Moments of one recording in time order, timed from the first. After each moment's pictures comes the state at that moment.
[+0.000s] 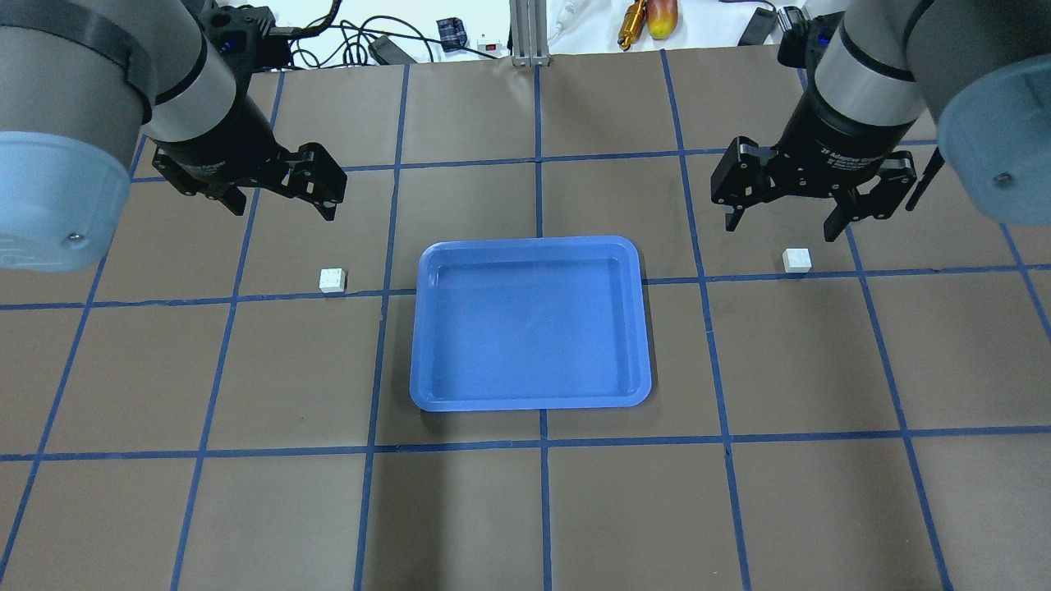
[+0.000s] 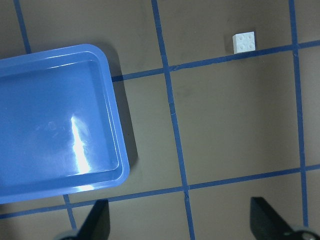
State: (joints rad) left arm -1.59 -1.51 -1.68 -1.41 1.61 0.08; right arm 1.56 -1.65 1.67 -1.56 -1.55 0.16
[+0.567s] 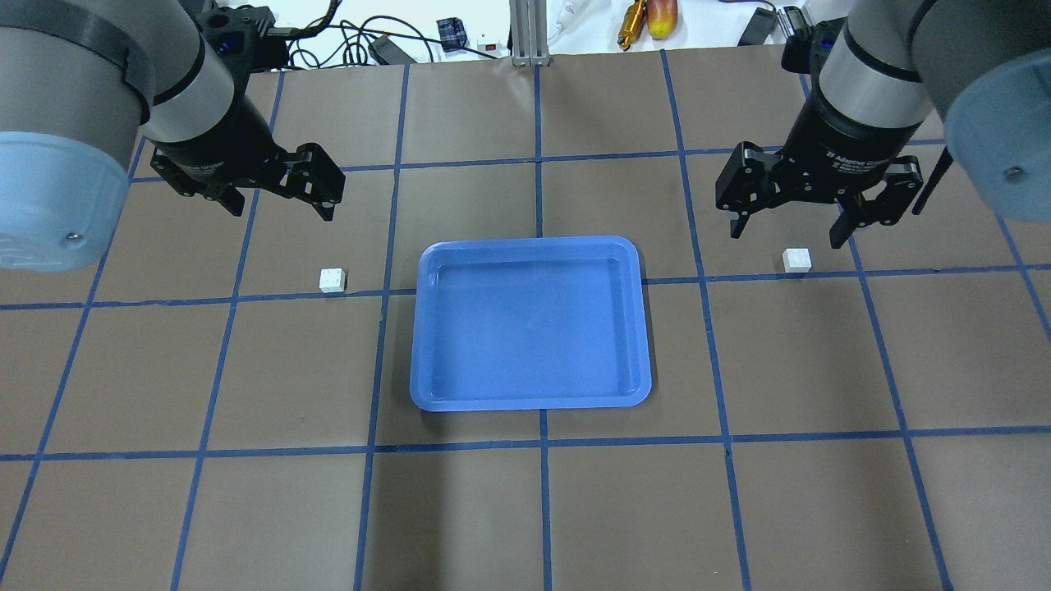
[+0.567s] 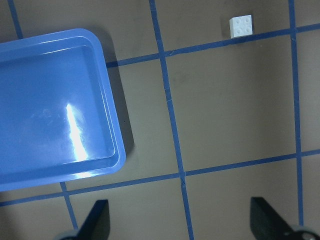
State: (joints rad) left arm -1.58 -1.52 -1.68 -1.40 1.60 0.08; right arm 1.56 -1.65 1.66 -1.52 -1.55 0.16
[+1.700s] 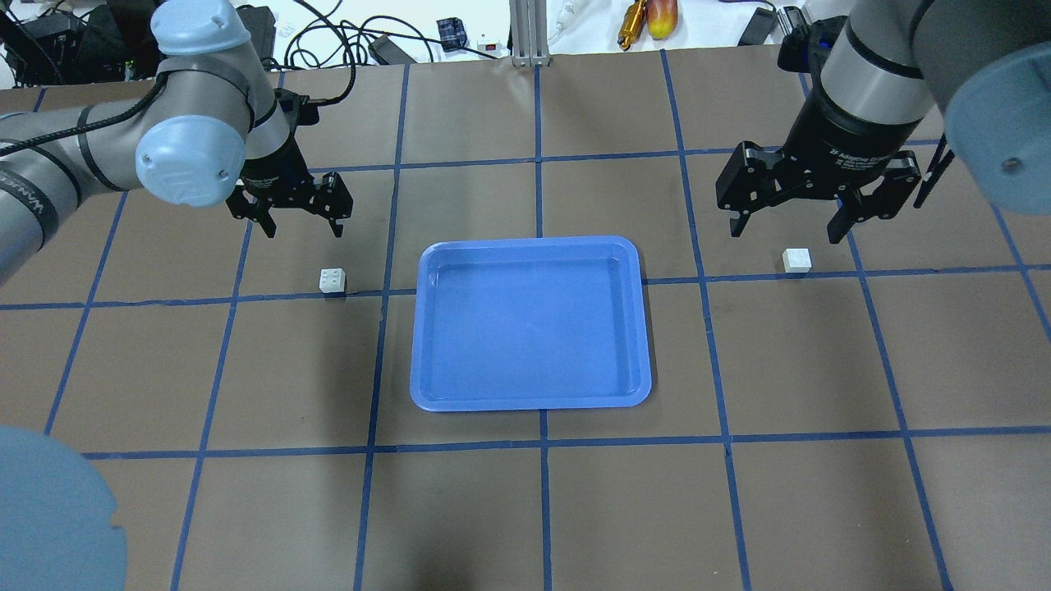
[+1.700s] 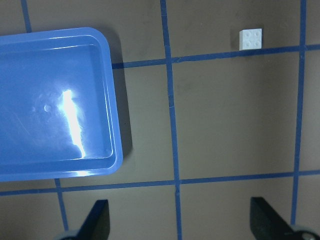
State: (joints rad) left arm -1.47 -1.95 -1.65 -1.23 1.64 0.09; right arm 1.53 -1.63 1.66 -1.54 -1.54 0.01
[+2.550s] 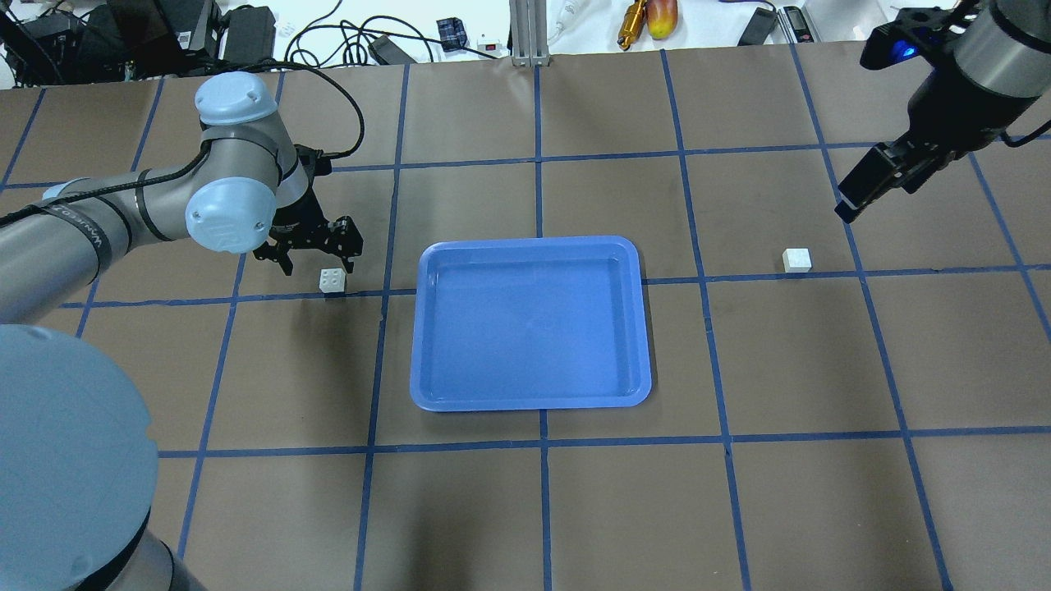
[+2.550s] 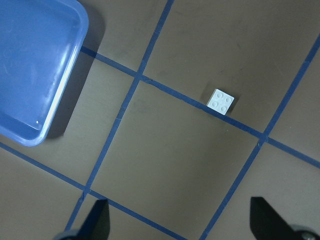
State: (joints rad) left arm -1.45 -2.05 -1.75 -1.06 1.64 0.09; right arm 1.25 -1.53 1.66 -1.63 -1.46 -0.85
